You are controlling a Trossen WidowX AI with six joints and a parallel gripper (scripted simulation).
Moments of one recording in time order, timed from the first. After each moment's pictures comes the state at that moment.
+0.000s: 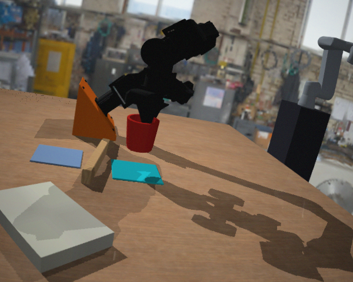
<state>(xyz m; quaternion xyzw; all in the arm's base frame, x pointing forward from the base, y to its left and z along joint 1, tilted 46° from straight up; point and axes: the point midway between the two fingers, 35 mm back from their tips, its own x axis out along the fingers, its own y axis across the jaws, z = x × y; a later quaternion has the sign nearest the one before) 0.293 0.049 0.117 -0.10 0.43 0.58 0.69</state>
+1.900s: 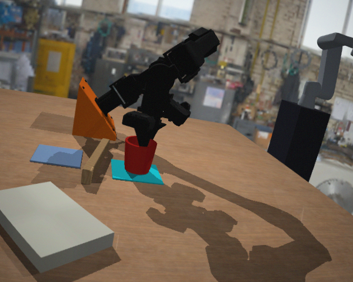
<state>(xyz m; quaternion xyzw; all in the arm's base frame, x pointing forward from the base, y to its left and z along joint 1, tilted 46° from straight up) 0.293 0.087 0.085 -0.10 0.42 0.58 0.69</state>
